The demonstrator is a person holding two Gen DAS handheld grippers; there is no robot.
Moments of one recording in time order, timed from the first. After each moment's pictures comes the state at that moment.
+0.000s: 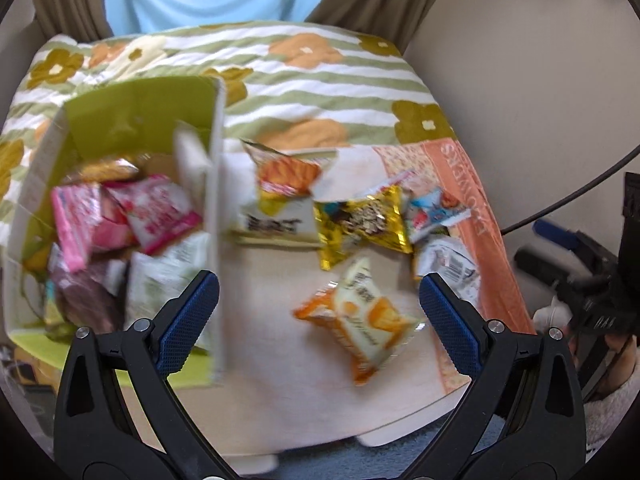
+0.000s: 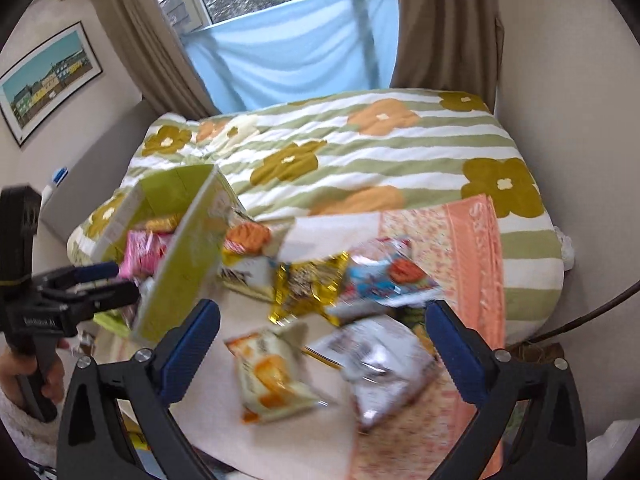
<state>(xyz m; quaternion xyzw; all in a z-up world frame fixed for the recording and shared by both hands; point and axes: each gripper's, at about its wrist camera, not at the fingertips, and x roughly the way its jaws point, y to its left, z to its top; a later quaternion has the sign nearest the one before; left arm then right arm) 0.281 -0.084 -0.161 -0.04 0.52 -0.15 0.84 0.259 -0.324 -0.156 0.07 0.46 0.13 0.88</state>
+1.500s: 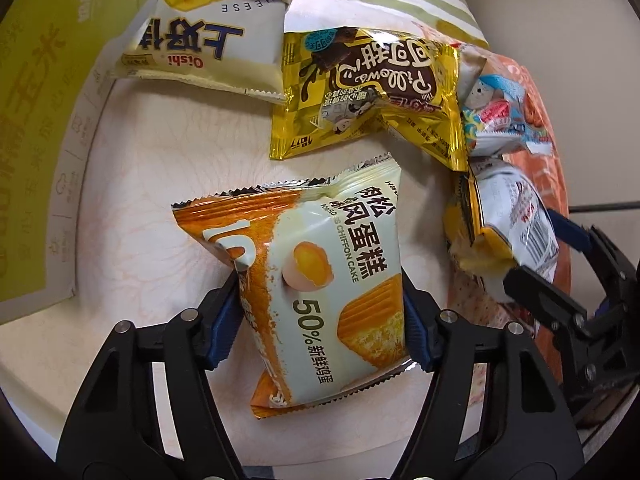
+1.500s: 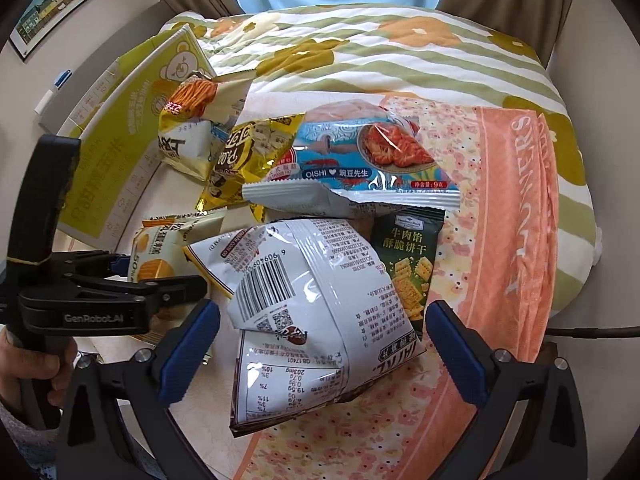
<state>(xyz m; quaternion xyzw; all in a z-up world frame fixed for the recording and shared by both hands) 0.282 -0.144 -0.322 -0.11 0.65 -0.10 0.75 0.287 -0.347 -0.277 -0.01 0.57 0.20 0.80</state>
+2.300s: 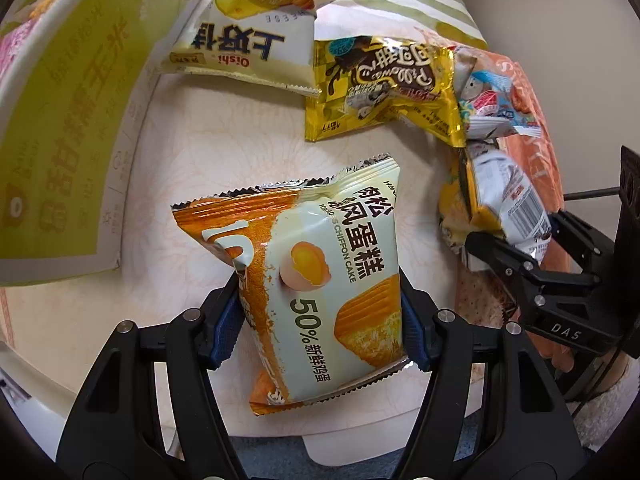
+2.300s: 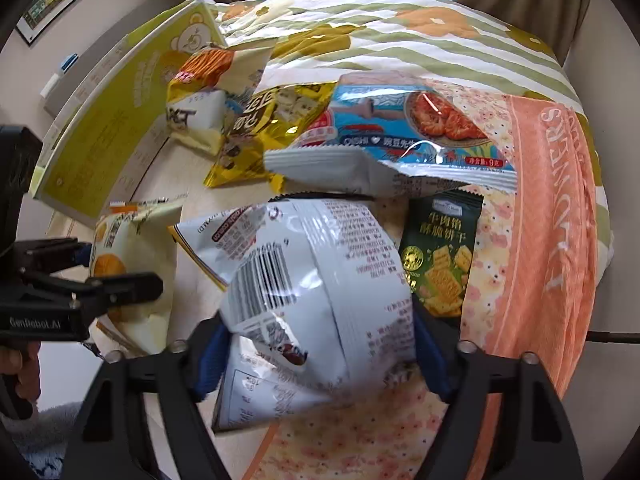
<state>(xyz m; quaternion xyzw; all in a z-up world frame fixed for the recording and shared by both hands) 0.273 -0.138 -0.303 -0.10 0.64 -0.09 0.76 0.280 -0.326 -0.295 -0.03 0.58 0.22 0.78</state>
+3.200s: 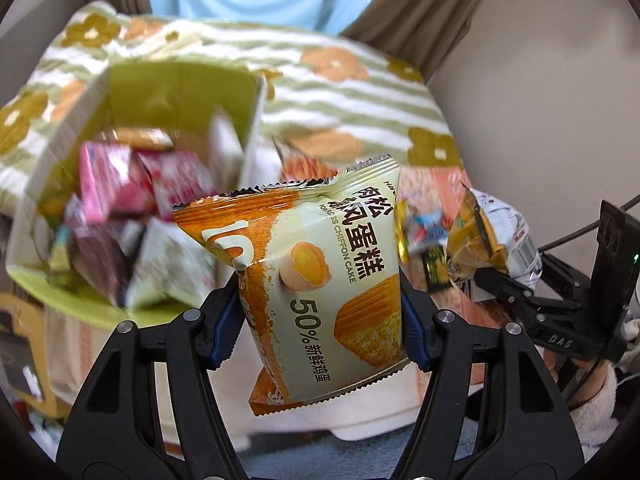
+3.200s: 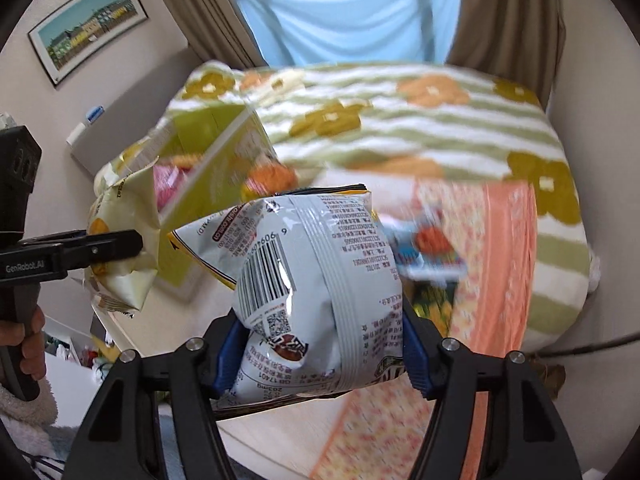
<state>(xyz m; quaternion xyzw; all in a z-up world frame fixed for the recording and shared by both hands) 0.261 -0.038 -0.141 -0.11 0.50 -0.11 0.85 0.260 -0.315 -0.174 0.02 0.48 0.22 0.85</state>
